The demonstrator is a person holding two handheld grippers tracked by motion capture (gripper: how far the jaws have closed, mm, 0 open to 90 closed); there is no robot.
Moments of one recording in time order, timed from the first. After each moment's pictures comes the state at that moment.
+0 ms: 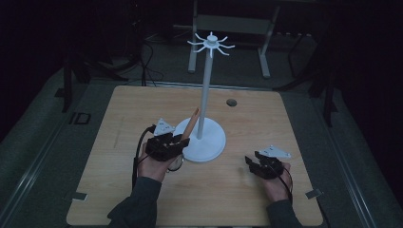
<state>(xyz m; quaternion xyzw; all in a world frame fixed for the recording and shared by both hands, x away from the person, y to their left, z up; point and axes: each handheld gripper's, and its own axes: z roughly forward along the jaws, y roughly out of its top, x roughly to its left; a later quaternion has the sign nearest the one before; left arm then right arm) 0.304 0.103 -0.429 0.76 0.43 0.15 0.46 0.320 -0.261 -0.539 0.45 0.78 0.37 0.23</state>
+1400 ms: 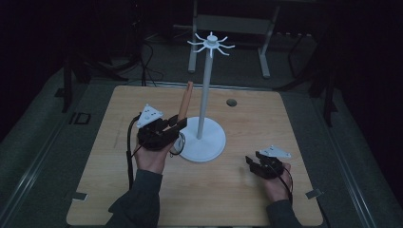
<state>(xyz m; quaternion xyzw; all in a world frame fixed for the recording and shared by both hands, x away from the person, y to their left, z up) 0.300 0.114 -0.382 0.68 0.44 0.19 0.56 0.320 -0.262 -0.540 0.46 0.78 0.37 0.24</state>
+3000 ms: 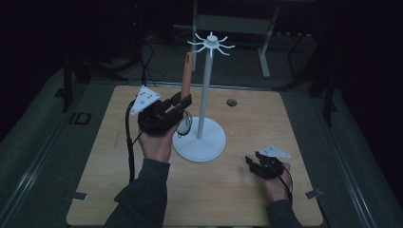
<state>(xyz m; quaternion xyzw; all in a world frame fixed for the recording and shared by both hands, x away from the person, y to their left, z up) 0.302 0.103 -0.329 0.62 0.41 0.23 0.63 0.320 -0.262 -0.540 0.45 0.78 0.37 0.24</state>
